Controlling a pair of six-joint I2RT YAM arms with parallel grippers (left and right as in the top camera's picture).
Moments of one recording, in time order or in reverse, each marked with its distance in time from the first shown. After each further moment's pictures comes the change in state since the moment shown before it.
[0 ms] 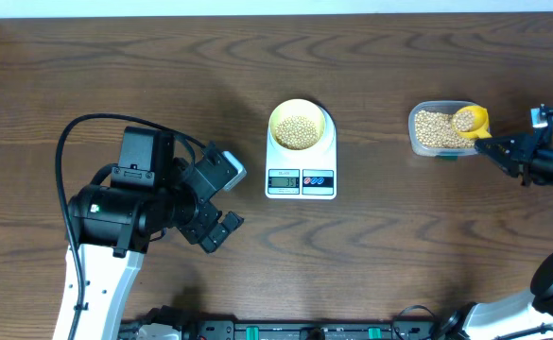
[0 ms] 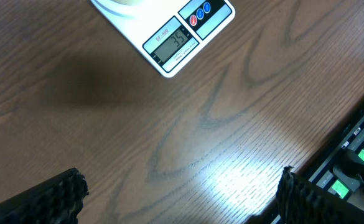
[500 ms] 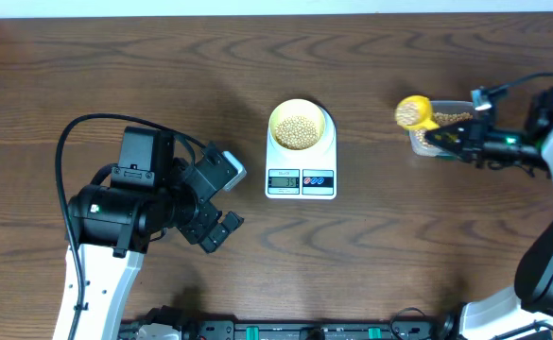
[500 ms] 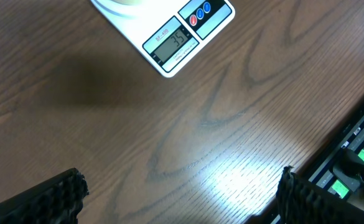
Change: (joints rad) left arm 0.000 0.000 0.000 0.000 0.000 0.000; right arm 0.281 0.000 -0.001 0.088 -0.062 0.037
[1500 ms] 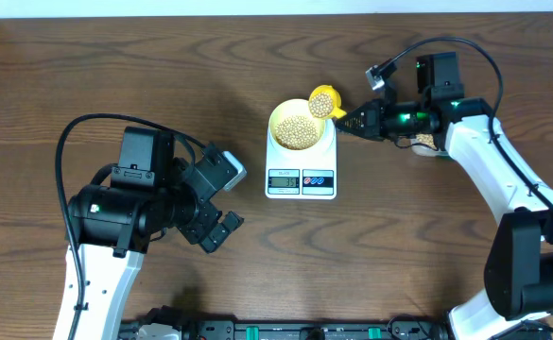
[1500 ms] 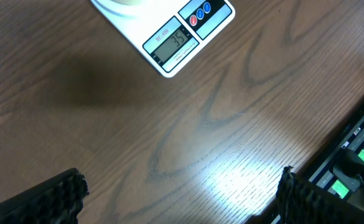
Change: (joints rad) left arm 0.000 0.000 0.000 0.000 0.000 0.000; right arm 0.478 0.000 -0.002 0.531 0.233 0.408
